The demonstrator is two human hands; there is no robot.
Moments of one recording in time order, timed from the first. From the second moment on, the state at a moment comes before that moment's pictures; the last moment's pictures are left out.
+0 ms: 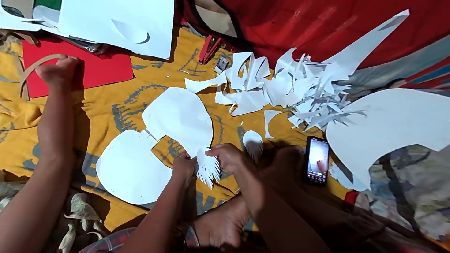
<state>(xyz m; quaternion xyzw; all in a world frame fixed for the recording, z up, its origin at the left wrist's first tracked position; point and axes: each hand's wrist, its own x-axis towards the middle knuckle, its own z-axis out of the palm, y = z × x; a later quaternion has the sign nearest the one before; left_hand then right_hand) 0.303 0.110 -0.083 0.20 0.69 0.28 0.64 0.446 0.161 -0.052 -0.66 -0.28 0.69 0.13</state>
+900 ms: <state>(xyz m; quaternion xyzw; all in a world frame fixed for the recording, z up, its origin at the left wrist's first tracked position) 0.297 0.109 -0.094 0.18 0.66 0.31 0.66 0.445 0.169 -0.066 -0.66 -0.53 0.54 -0.01</state>
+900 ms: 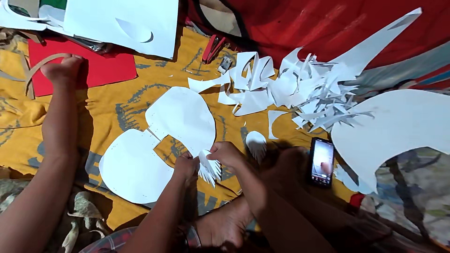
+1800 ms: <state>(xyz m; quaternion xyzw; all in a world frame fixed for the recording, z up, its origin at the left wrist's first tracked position) 0.310 0.112 -0.096 0.08 0.62 0.39 0.67 0.570 0.188 -0.044 -0.77 -0.56 0.28 0.09</state>
